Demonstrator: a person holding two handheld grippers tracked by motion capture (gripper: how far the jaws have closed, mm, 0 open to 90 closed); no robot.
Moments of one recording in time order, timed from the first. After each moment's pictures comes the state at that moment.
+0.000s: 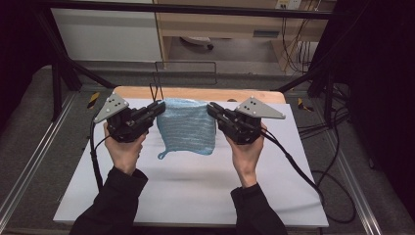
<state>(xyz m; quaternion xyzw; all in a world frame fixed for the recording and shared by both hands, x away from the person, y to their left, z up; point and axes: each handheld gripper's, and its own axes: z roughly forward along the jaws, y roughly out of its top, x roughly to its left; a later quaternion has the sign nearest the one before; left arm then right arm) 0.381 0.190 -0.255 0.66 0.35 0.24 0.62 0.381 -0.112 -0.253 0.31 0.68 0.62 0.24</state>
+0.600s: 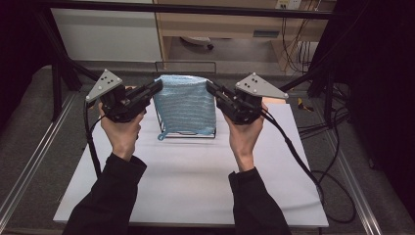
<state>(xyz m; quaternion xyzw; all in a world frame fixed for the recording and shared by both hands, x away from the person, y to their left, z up) 0.399 0.191 -0.213 0.63 0.34 0.26 0.64 0.397 -0.104 -0.209 0.30 0.65 0.64 0.29</state>
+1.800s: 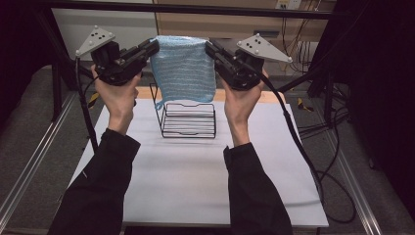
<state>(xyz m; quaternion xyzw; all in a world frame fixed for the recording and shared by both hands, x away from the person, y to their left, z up) 0.435 0.190 -0.147 0.61 0.34 0.29 0.65 0.429 -0.095 -0.149 0.29 0.61 0.66 0.32</state>
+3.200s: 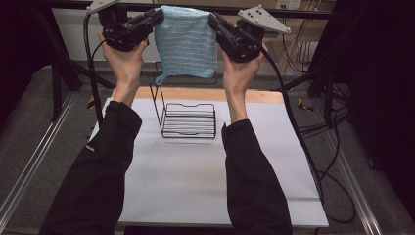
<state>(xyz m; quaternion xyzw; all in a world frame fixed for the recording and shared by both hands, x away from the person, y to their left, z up) 0.490 0.180 -0.108 0.61 0.34 0.31 0.65 0.478 -0.095 -0.121 0.30 0.58 0.67 0.35</state>
